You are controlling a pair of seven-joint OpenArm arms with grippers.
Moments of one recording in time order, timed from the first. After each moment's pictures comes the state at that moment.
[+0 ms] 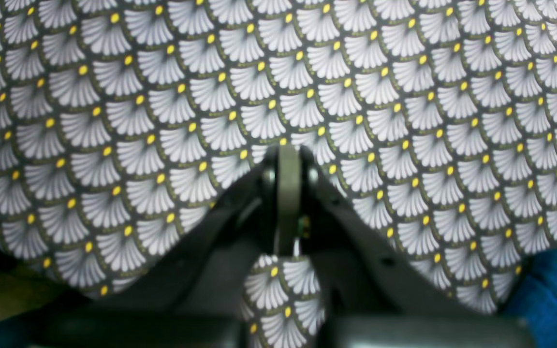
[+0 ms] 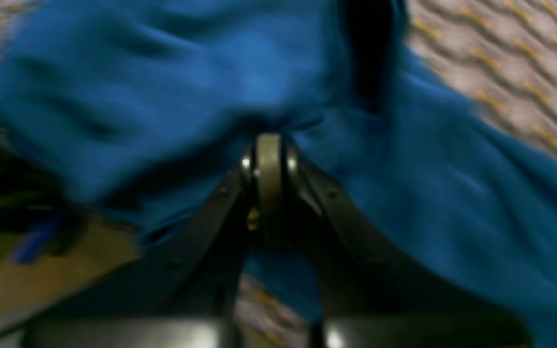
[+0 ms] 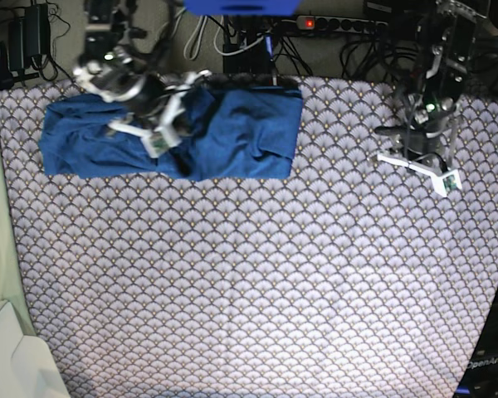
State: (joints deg) left arm 14.6 -25.9 7.8 108.5 -29.7 38.7 39.3; right arm -23.1 -3.3 9.8 107.7 -1.8 39.9 -38.3
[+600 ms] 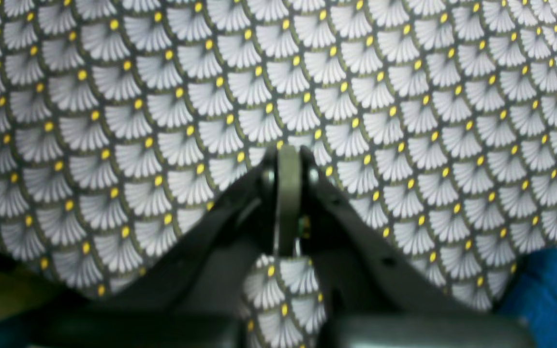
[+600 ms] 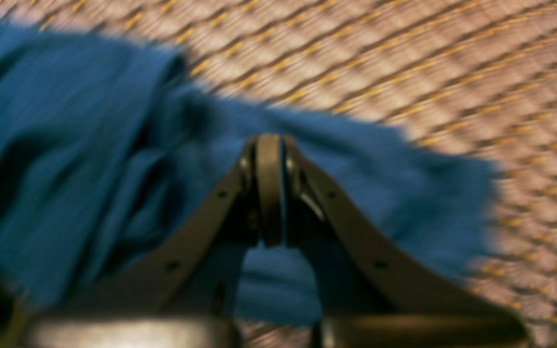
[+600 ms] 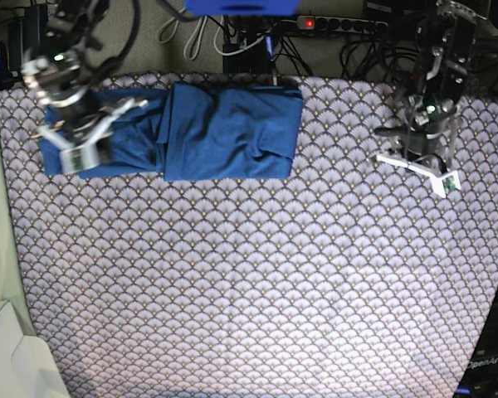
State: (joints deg) left arm 14.4 -25.9 7.6 108.5 -29.7 38.6 42.4; right arm -18.9 -6.7 31.0 114.9 -1.5 40.3 -38.4
